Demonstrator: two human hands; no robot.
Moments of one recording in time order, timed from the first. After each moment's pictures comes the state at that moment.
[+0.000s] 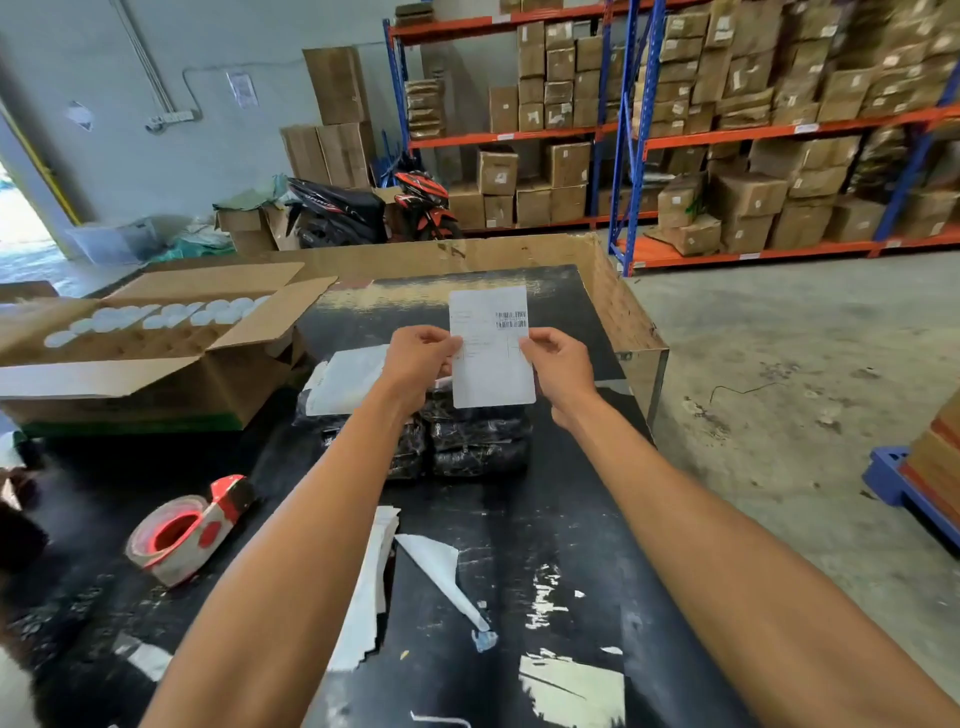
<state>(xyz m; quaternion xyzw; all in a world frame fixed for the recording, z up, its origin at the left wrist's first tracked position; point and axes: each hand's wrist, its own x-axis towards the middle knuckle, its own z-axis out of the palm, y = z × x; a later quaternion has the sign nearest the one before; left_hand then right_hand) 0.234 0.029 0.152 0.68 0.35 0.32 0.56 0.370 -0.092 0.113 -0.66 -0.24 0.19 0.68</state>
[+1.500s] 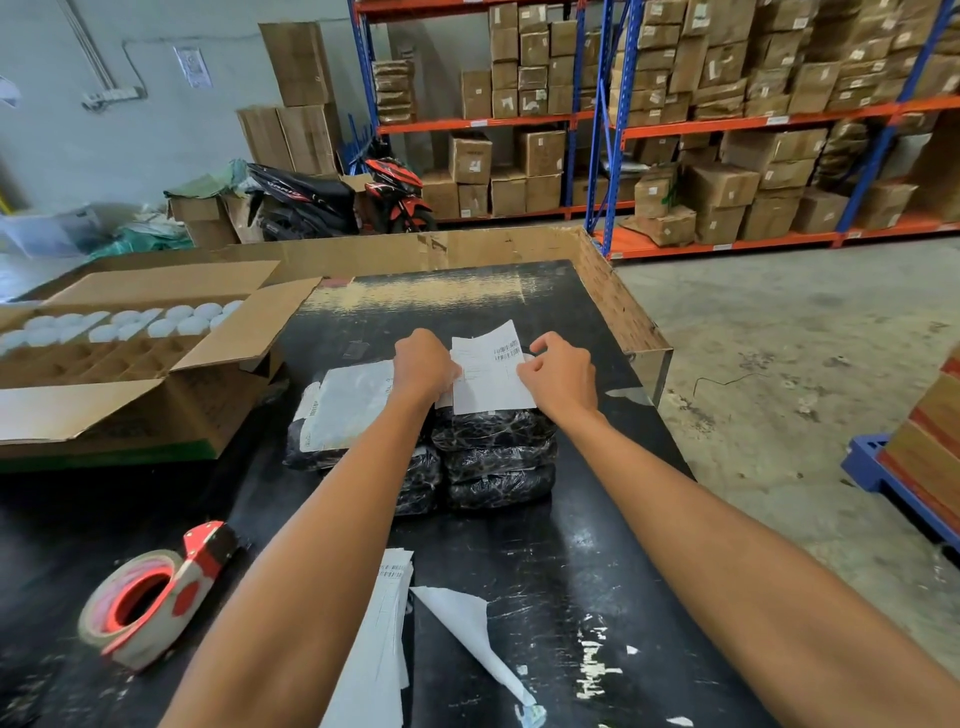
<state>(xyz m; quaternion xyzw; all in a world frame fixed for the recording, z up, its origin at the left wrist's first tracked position) 0.278 0.119 0.124 0.84 0.43 0.21 0.27 0.381 -0.031 0.107 -0.86 -0.29 0.03 0.41</state>
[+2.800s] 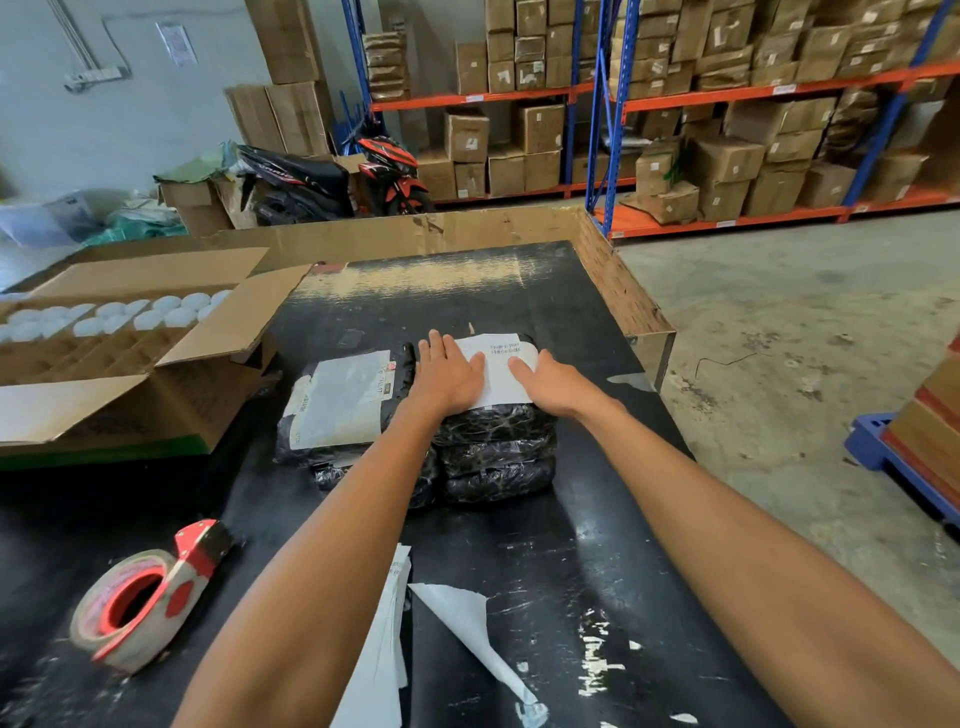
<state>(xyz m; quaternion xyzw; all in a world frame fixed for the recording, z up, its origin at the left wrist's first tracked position) 0.296 0.108 0.088 0.90 0.36 0.02 0.23 0.400 -0.029 0.093 -0.86 -0.32 0.26 0.30</state>
